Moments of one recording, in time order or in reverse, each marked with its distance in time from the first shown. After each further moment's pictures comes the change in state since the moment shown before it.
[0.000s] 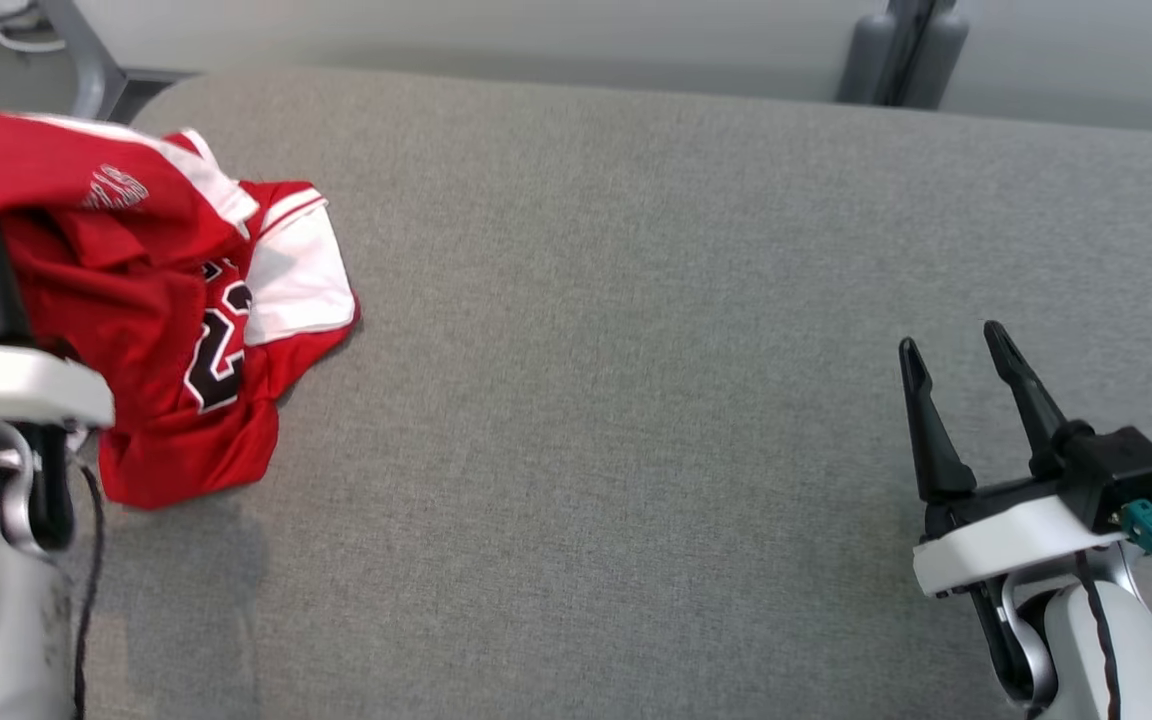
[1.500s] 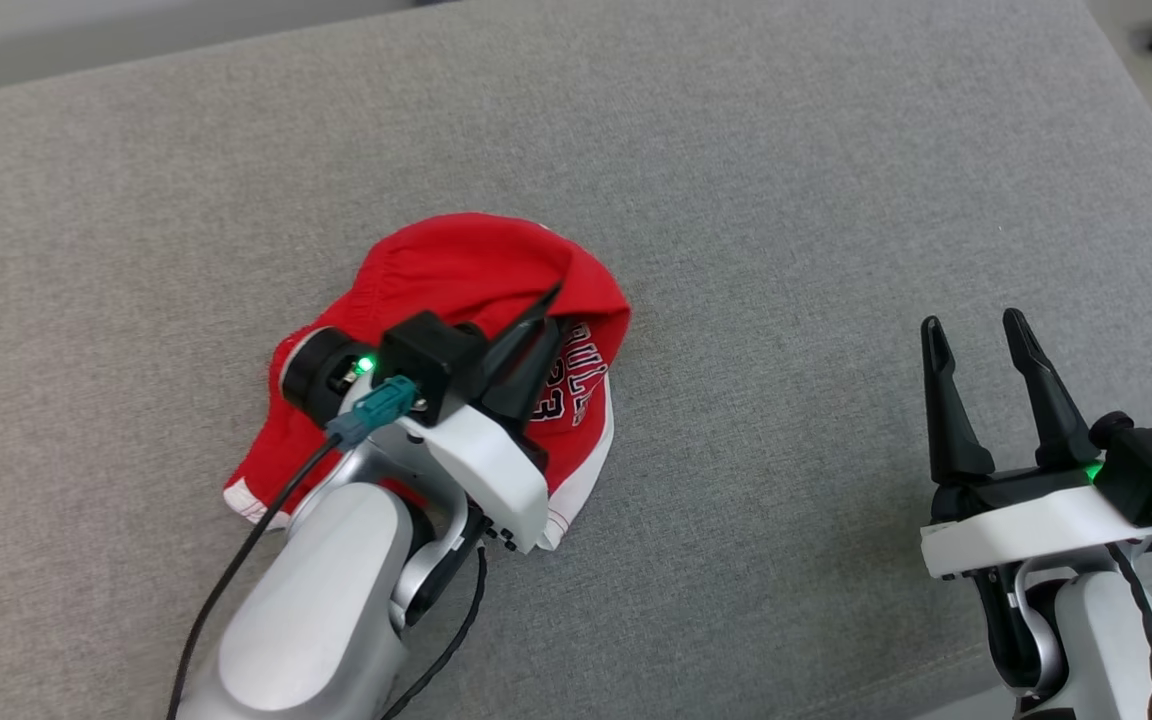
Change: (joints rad) left arm 0.118 -0.194 -0.593 -0.378 0.031 -0.055 0.274; right arm 0.004 0.011 -0.014 -0.012 0.145 0.000 -0.027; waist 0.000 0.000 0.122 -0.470
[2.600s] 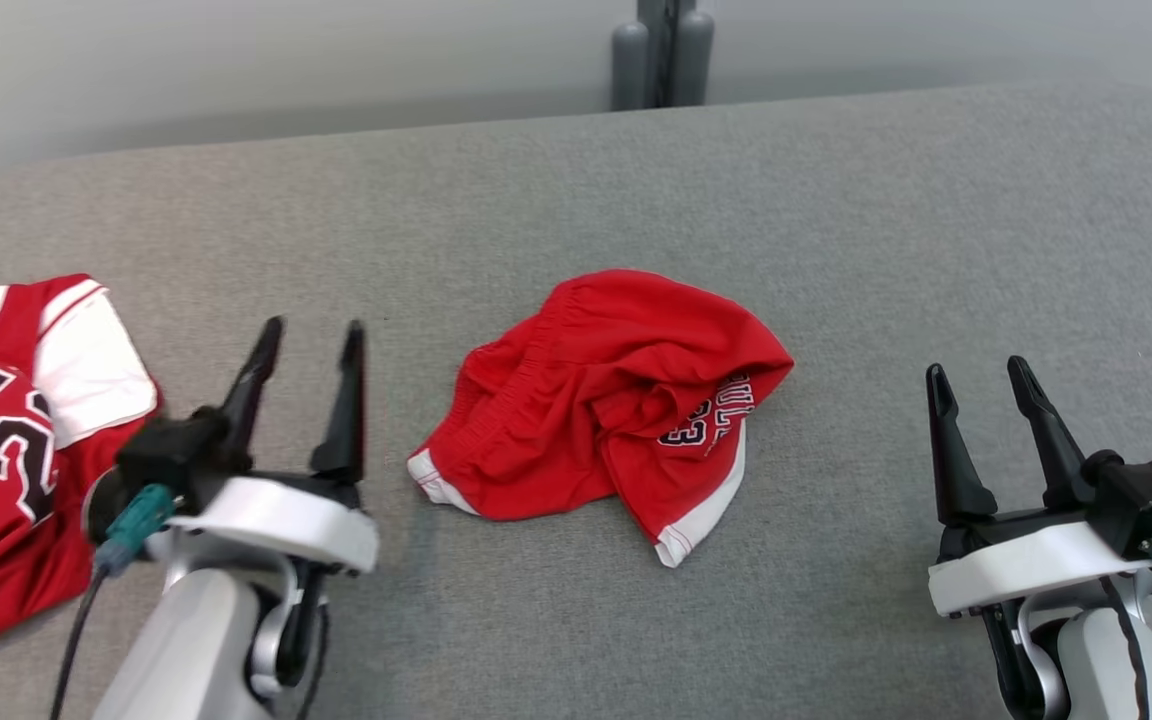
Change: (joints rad) left arm 0.164 0.091 0.173 0.047 -0.143 0.179 -0.247; right arm 0.045 0.001 -0.026 0.041 -0.057 0.000 -0.004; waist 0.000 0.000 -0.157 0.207
